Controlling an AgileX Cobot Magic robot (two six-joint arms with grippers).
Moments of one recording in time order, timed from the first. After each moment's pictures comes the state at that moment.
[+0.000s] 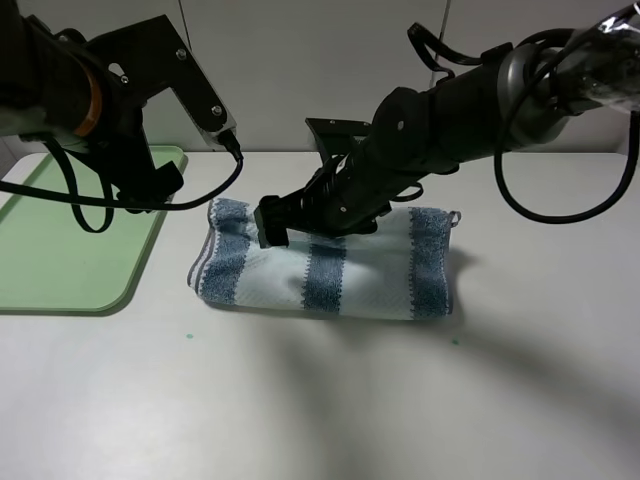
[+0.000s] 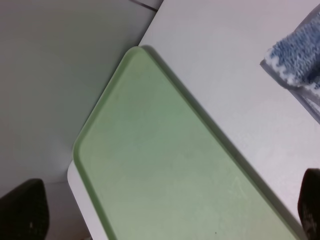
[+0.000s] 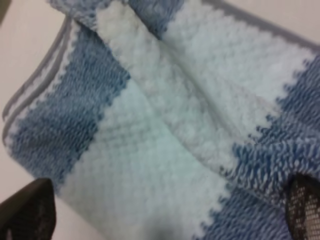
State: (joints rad) left arm -0.78 1.40 -0.90 1.04 0.73 -0.44; right arm 0.70 1.94 -1.15 0.47 0.30 -0.11
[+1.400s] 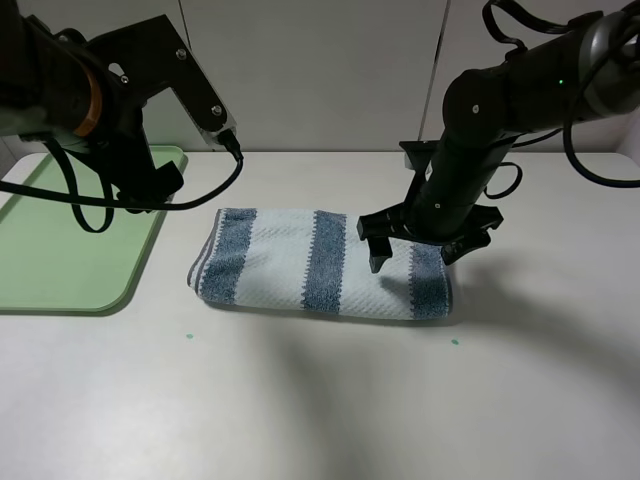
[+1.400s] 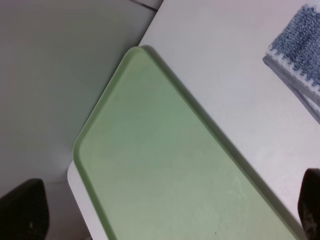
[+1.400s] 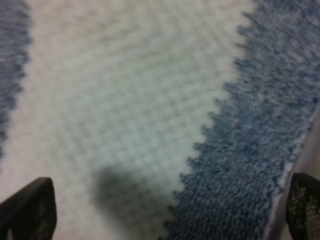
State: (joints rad) left arm -0.78 1.40 -0.90 1.04 0.73 -0.44; right arm 0.51 1.88 -1.10 0.06 0.71 0.28
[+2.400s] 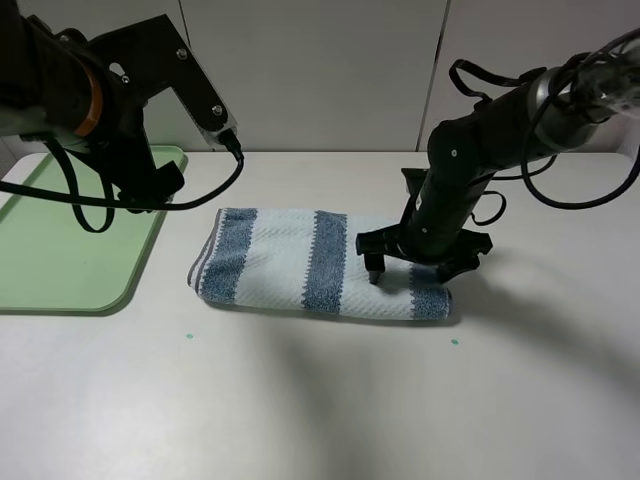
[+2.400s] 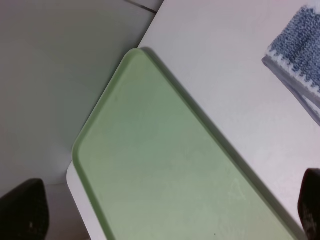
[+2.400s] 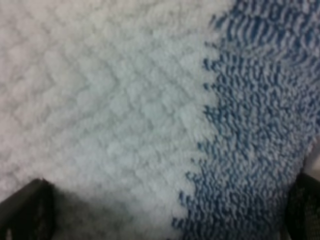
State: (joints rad) left arm -0.78 1.40 -0.90 1.04 0.72 -0.44; right arm 0.50 2.02 -1.10 0.02 0.58 0.42
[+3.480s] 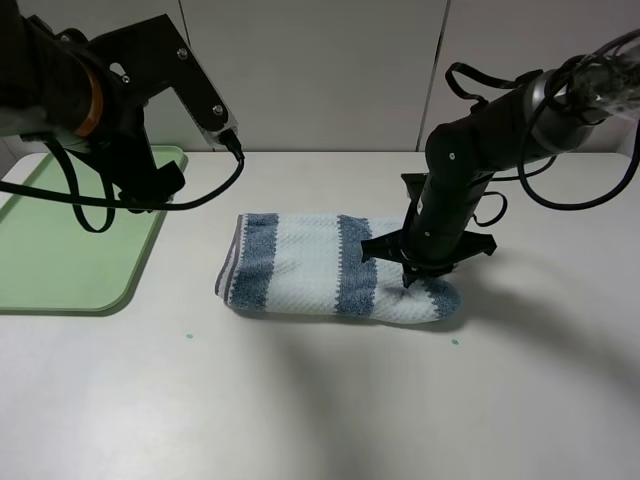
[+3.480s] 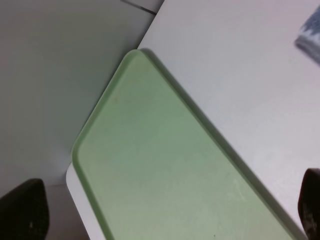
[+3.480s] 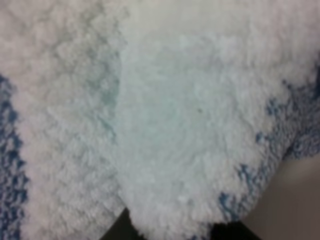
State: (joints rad) left arm -0.78 1.40 -0.90 1.04 0.72 -0.44; right arm 0.50 2.01 -1.10 -0.03 0.66 0.42
